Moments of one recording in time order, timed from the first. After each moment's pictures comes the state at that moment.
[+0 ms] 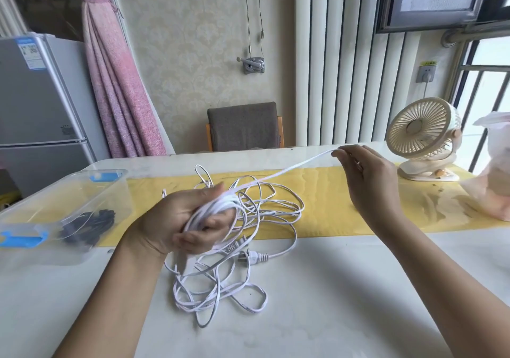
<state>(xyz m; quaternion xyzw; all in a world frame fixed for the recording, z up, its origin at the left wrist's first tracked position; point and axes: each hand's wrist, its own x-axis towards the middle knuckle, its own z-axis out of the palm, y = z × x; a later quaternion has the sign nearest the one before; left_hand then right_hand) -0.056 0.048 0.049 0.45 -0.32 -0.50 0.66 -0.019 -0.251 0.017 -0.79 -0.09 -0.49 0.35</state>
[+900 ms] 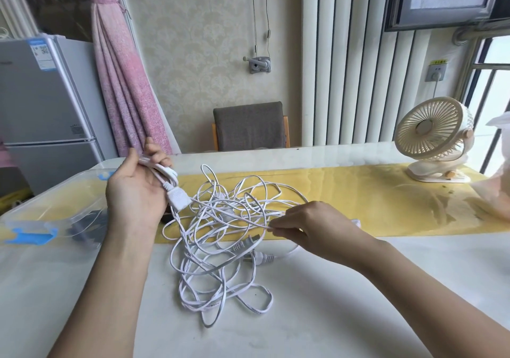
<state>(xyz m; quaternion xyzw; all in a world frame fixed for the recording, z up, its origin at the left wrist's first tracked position) -0.026 0.087 0.050 0.29 -0.12 0.16 0.94 -0.045 -0.194 -0.007 -0.87 -0.40 -0.21 0.17</state>
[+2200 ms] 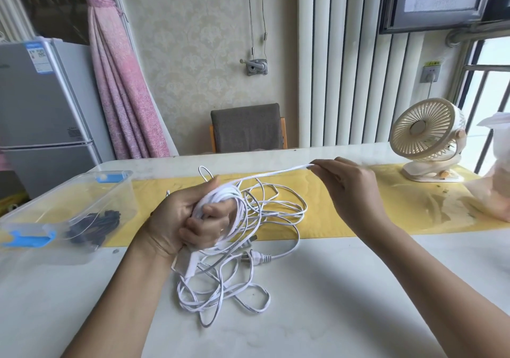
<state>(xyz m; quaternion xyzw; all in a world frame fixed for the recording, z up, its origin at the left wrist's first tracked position) -0.056 0.042 0.049 0.38 -0.30 -0.51 0.72 -0.032 -0.226 0.019 -0.81 -0.18 -0.45 0.33</state>
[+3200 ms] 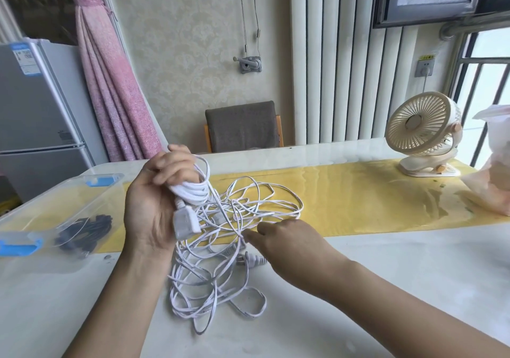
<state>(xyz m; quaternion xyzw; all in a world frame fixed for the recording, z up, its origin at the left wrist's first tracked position) -0.059 0.047 0.063 0.18 -0.13 -0.17 0.96 -0.075 -0.159 -0.004 -0.91 -0.33 -0.23 -0.07</state>
